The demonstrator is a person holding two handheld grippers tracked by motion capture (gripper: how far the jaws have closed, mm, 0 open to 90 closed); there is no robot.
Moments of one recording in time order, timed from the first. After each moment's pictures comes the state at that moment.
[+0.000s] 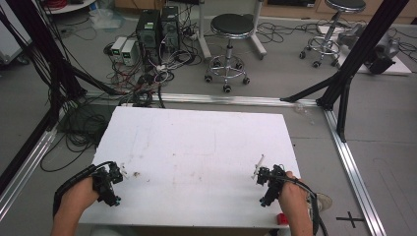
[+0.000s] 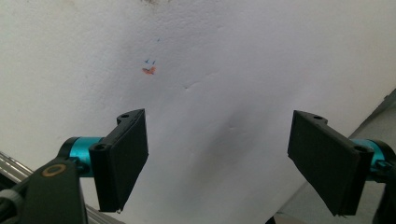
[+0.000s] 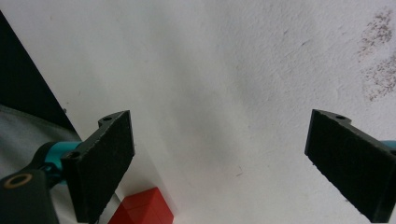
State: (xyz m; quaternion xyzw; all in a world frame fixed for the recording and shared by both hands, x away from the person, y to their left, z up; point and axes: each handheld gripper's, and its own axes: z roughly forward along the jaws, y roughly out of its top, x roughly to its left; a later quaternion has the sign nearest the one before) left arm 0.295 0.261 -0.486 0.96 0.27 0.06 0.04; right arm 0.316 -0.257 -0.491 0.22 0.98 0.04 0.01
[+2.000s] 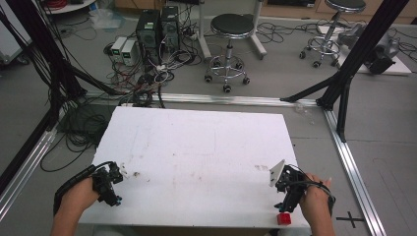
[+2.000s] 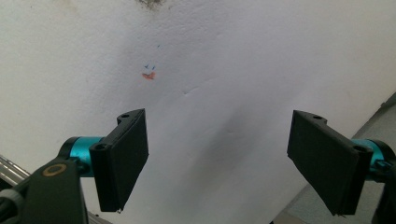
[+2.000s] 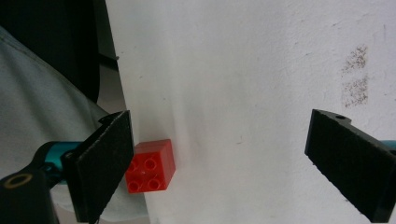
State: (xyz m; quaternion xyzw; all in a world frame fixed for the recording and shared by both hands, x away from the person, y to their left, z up) left arm 0.294 0.260 -0.486 0.96 0.27 0.06 0.05; right arm 0.287 -0.296 -0.449 0.09 0.99 0.11 0.02
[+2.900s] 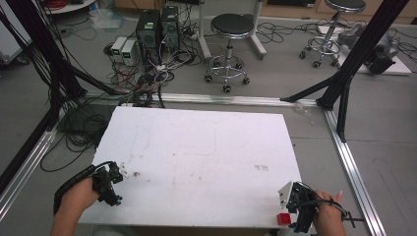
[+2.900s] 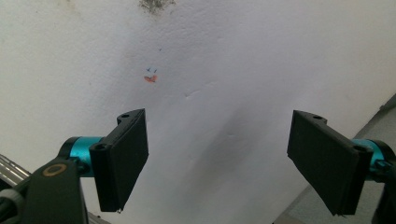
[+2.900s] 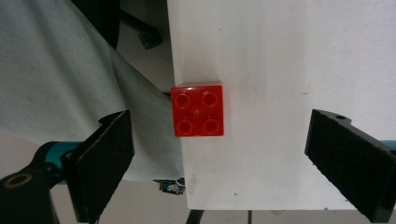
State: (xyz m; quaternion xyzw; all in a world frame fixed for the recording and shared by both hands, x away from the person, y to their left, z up) left arm 0.293 0.260 -0.485 0.96 0.27 0.07 0.05; right arm 0.247 -0.322 -0.476 0.04 1.00 0.05 0.00
